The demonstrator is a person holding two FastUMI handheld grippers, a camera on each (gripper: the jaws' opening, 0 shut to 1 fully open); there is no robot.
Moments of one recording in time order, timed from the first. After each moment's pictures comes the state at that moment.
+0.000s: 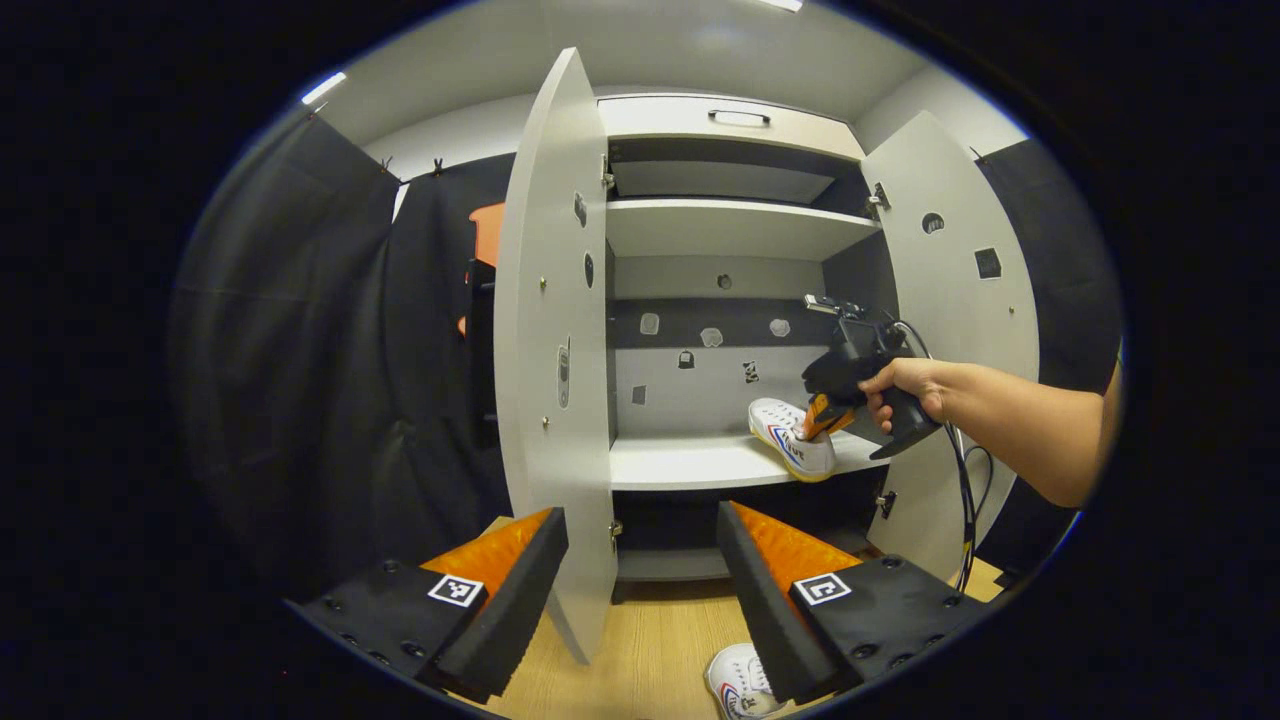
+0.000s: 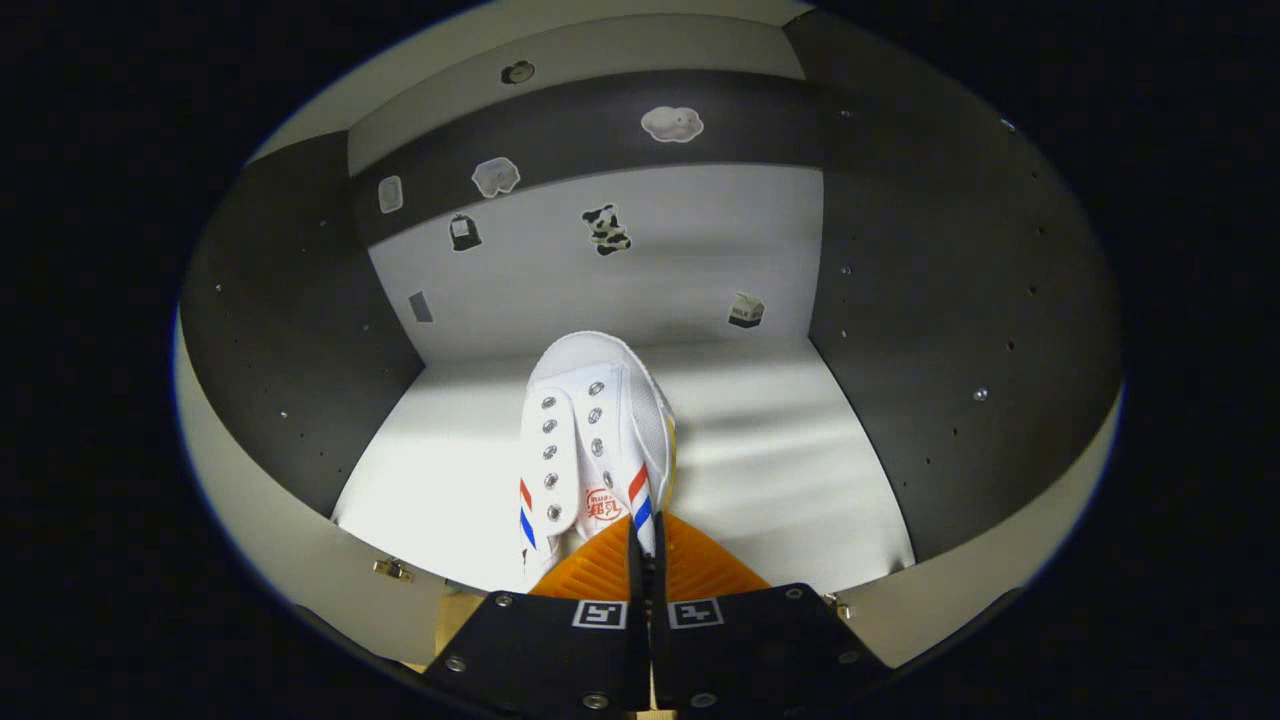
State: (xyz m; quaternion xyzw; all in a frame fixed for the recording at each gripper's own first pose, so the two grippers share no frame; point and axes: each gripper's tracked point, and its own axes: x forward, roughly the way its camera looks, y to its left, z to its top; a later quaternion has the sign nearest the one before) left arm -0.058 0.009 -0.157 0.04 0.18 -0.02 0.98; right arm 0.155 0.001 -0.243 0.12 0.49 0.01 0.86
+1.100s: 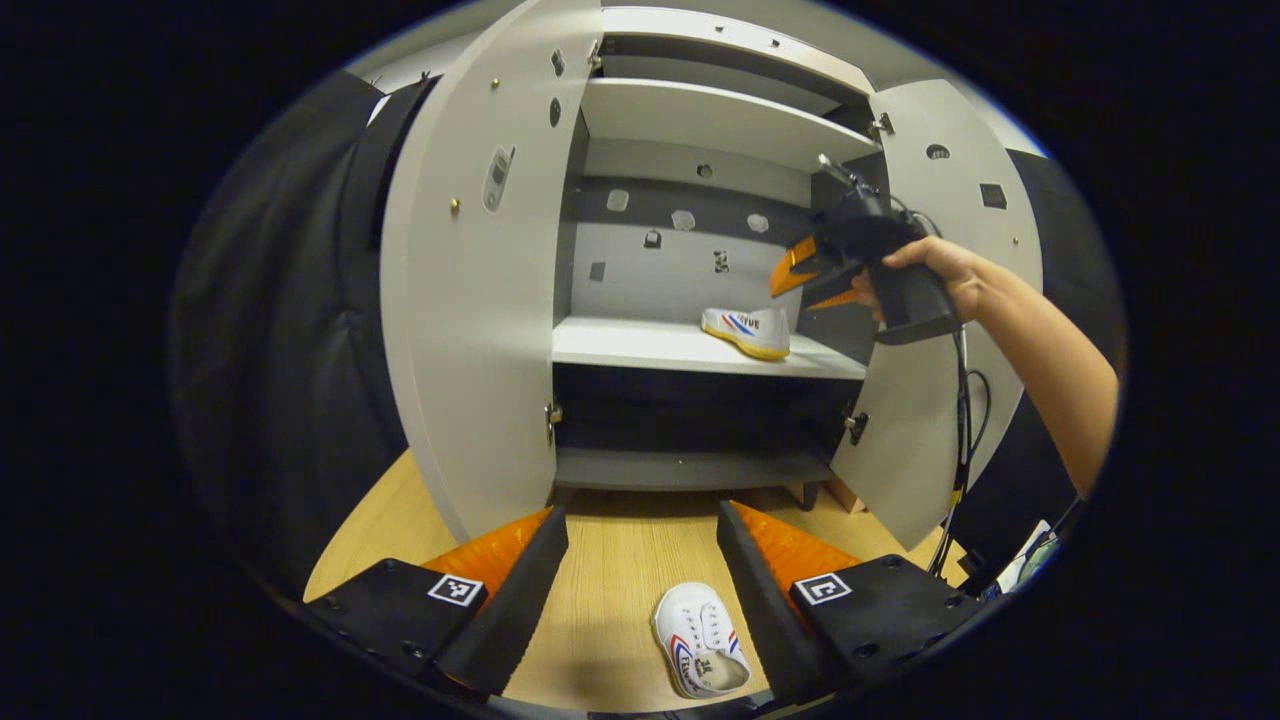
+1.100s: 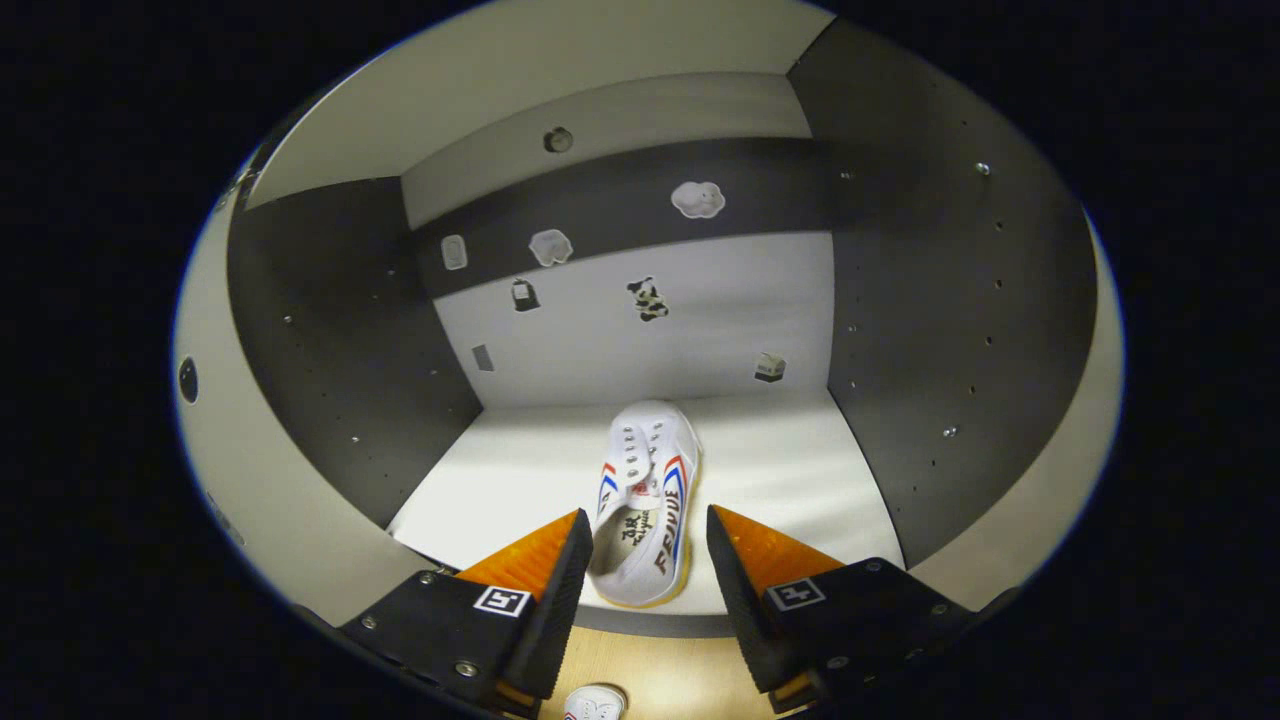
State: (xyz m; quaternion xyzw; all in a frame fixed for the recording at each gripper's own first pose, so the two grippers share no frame) left arm -0.094 -0.031 -0.295 -0.01 0.36 -0.08 0.93; right arm 0.136 0.015 -0.169 0.14 0.37 0.08 0.91
